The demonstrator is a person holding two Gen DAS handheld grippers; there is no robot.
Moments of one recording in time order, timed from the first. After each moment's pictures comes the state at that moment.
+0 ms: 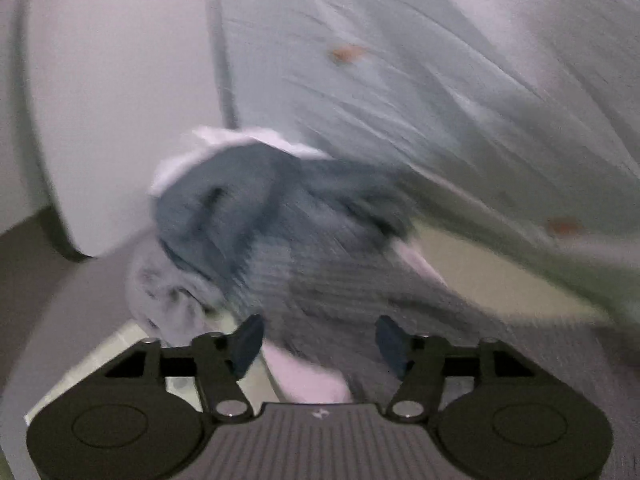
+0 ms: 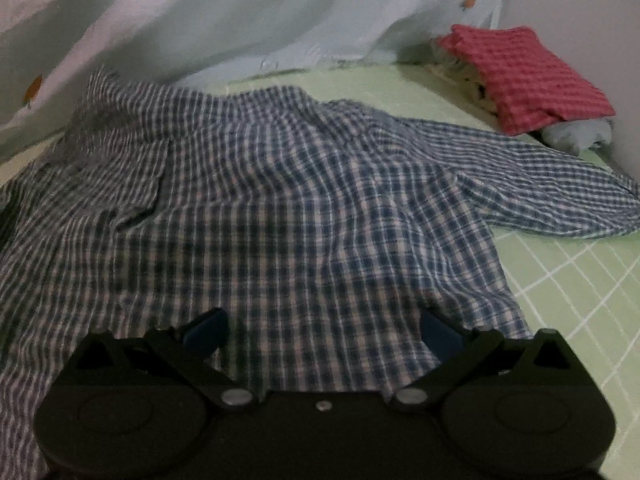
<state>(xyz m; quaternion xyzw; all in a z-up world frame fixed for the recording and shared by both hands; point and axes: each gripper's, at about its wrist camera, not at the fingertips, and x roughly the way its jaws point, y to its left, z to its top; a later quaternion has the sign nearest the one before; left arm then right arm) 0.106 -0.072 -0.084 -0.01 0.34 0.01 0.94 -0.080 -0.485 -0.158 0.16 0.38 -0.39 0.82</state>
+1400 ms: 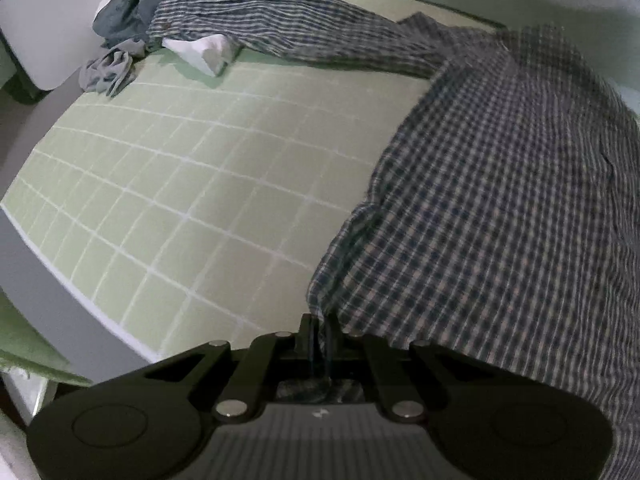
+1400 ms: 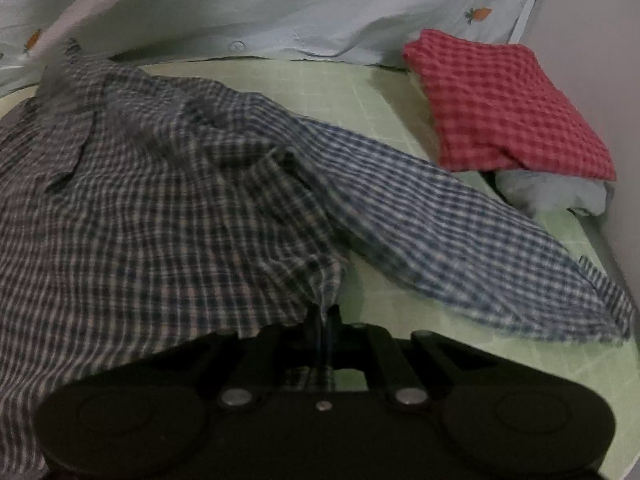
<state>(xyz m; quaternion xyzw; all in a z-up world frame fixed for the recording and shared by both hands) -0.094 -0.188 -0.190 0.05 0.54 -0.02 0.84 -0.171 -0.619 -0.142 0.08 0.44 -0.31 0.84</state>
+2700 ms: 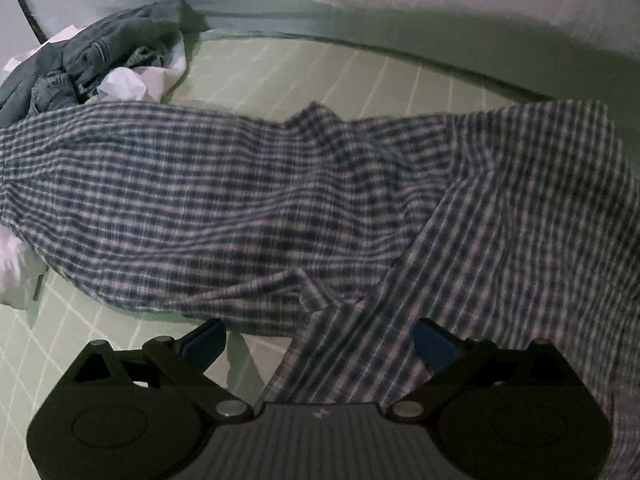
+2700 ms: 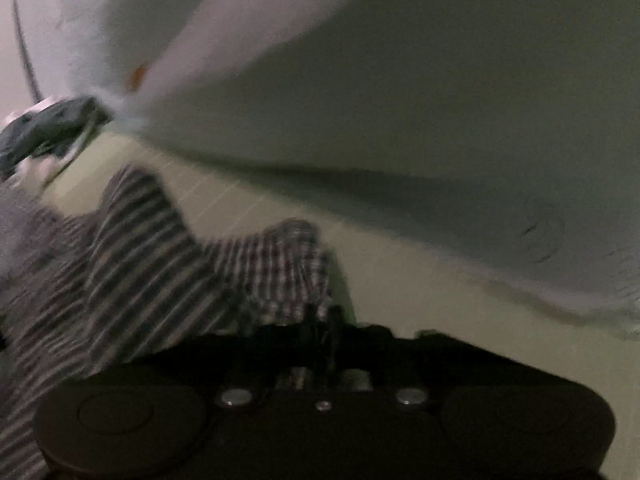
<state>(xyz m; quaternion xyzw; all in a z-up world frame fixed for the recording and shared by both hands) 0.147 -0.324 -0.209 0.06 0.53 -0.04 0.85 0.197 -0.667 -0.143 0.03 0.38 -0.03 0.93</state>
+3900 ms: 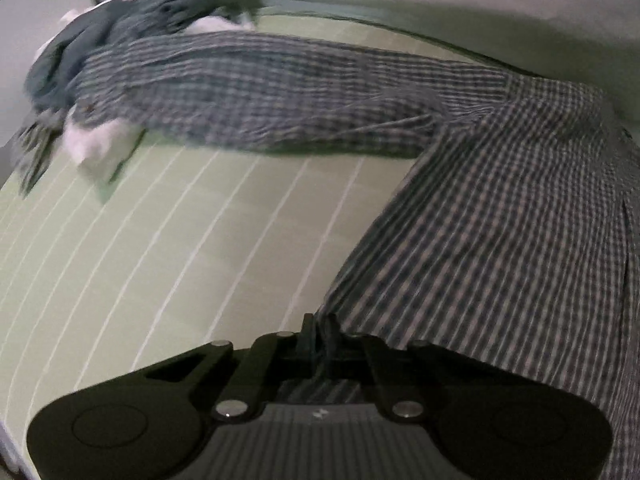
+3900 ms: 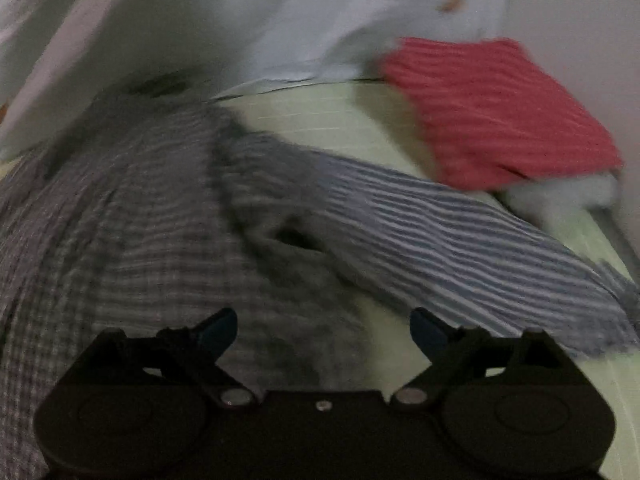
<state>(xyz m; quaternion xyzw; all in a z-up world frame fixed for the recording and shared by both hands) 0.031 -0.240 -0.196 0.04 0.52 -0.03 0.85 -0.151 -0.641 -0.135 0.15 0.39 -0.36 0.84</state>
